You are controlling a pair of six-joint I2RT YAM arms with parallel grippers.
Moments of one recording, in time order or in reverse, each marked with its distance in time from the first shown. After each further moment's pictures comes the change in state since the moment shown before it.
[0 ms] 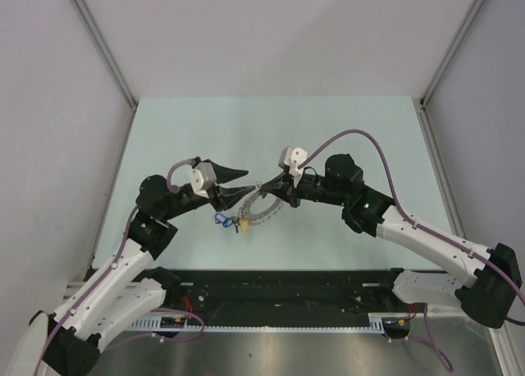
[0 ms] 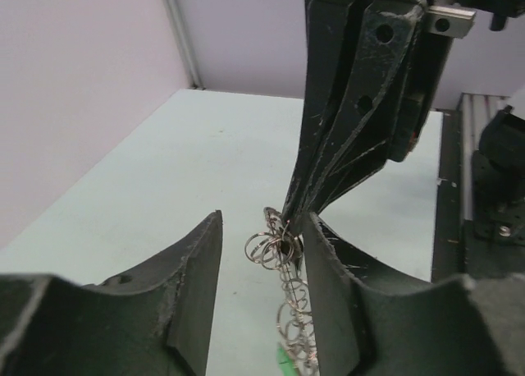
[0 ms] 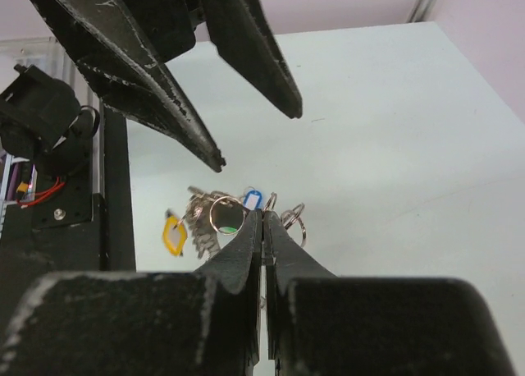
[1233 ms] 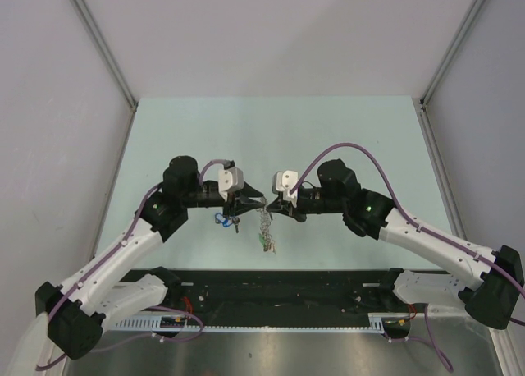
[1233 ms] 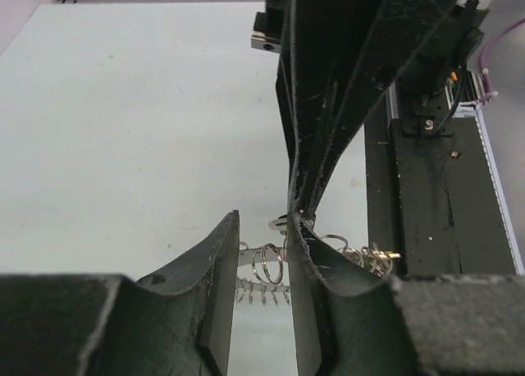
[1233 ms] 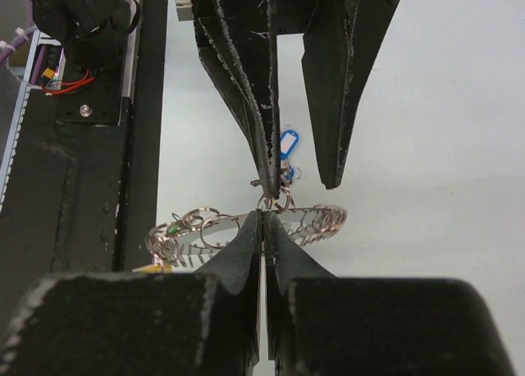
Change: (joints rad) left arm -0.060 0.194 0.164 -0.388 0.217 0.259; right arm 0.048 -0.029 0.022 -0.287 -0.089 -0.249
